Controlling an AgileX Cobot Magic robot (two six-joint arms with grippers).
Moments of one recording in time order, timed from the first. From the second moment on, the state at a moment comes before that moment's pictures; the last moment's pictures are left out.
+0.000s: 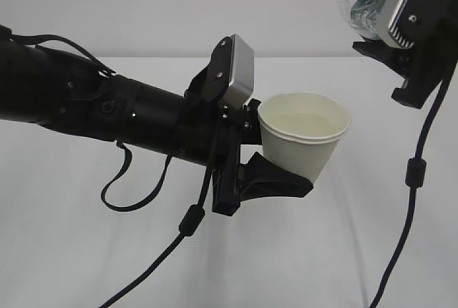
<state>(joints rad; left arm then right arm) -0.60 1.90 -1.09 1.49 -0.90 -0.87 0.27 1.25 -0.81 -1.33 -0.09 0.33</state>
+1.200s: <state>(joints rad) -0.60 1.90 -1.09 1.49 -0.89 -0.87 0.27 1.25 -0.81 -1.32 -0.10 0.66</state>
